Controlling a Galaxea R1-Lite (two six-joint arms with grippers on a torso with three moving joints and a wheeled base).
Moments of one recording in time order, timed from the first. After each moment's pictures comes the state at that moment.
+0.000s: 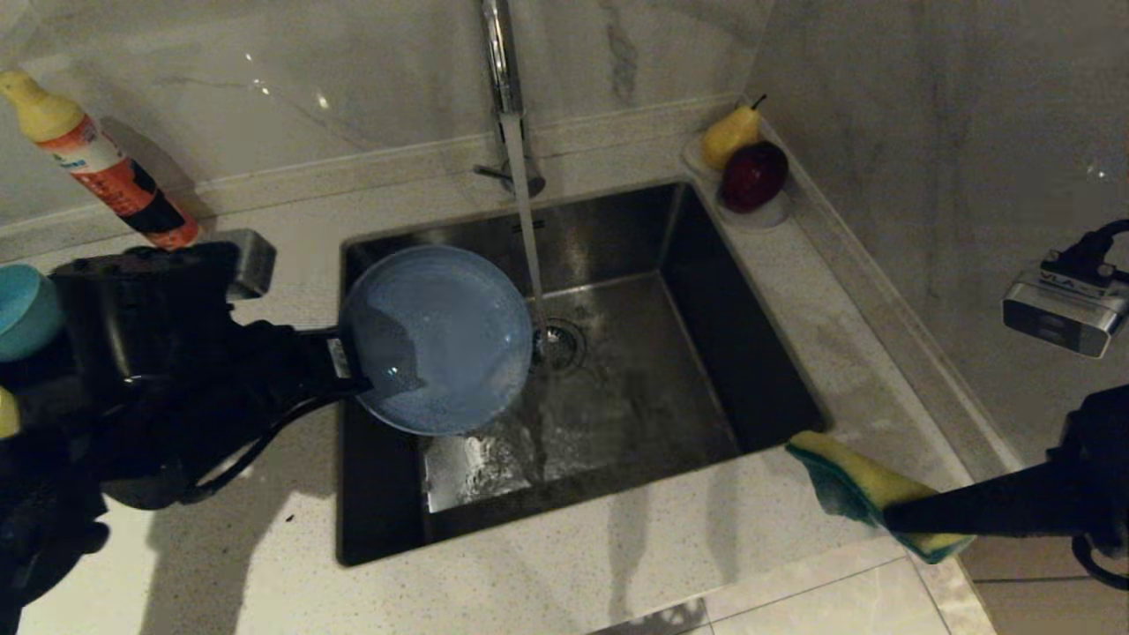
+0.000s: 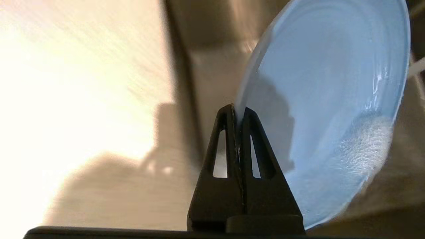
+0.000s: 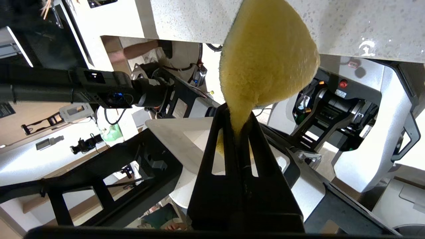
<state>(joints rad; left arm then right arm) -0.33 1.50 -0.70 -0.65 0.32 -0.10 0.52 1.25 -1.19 0.63 0.51 0.50</state>
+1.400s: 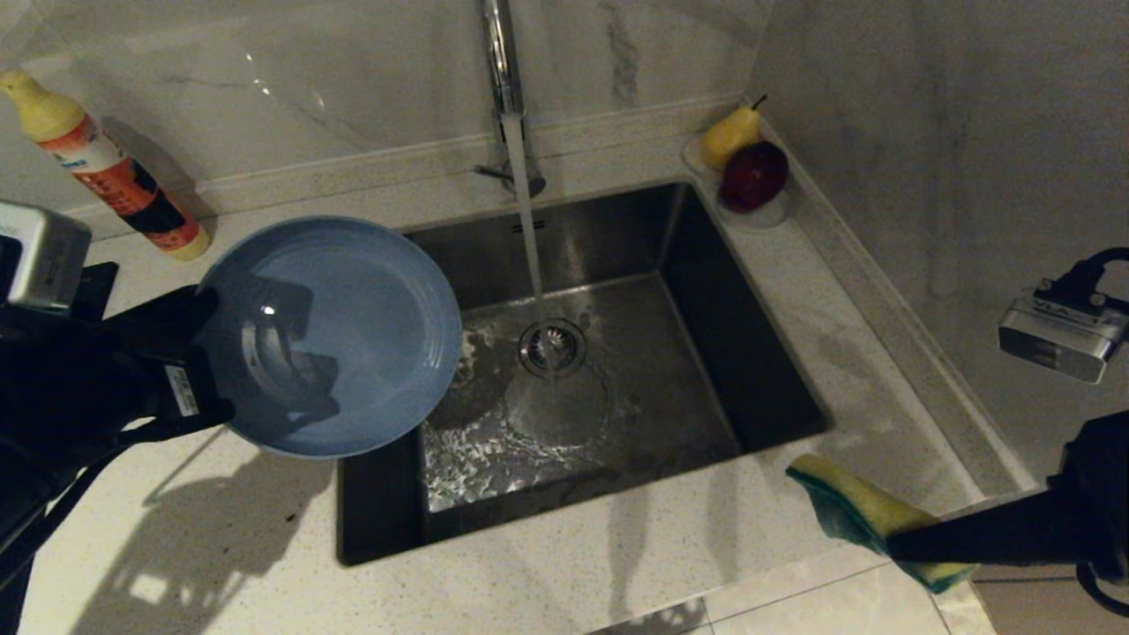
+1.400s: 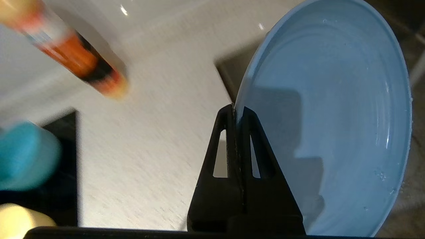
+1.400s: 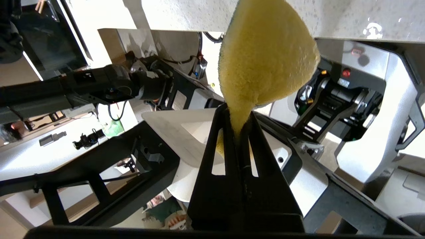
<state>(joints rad) -0.28 1.19 -0.50 -0.80 0.29 0.32 0.53 1.24 -1.15 0.63 0.51 0.51</state>
